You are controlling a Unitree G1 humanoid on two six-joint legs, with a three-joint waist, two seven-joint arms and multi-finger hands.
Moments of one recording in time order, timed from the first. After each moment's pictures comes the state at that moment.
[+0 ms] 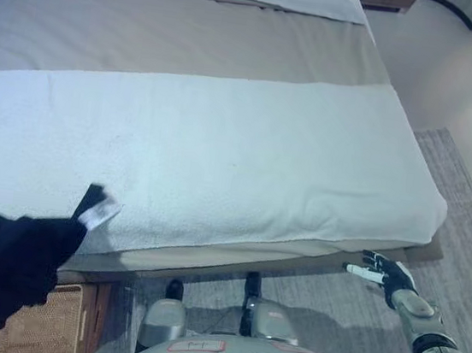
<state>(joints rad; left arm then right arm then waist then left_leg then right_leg) -0.09 0.89 0.34 1.60 0.05 -0.03 0.15 -0.13 -0.58 0.13 1.20 0.16 -0.14 0.15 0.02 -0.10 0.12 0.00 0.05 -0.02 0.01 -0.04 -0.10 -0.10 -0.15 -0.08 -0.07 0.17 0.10</state>
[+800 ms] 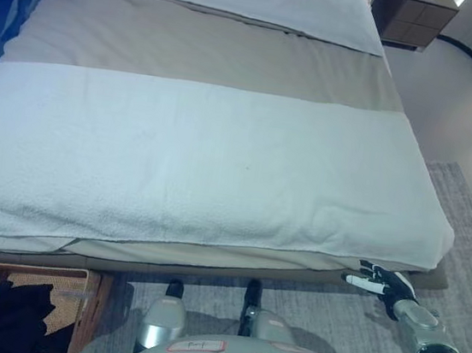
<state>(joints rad) 0.04 0.91 0.53 1.67 0.06 0.00 0.10 -0.09 -0.59 0.11 1.18 0.16 -0.13 0.21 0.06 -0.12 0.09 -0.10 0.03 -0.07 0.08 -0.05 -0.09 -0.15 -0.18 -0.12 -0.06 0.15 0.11</state>
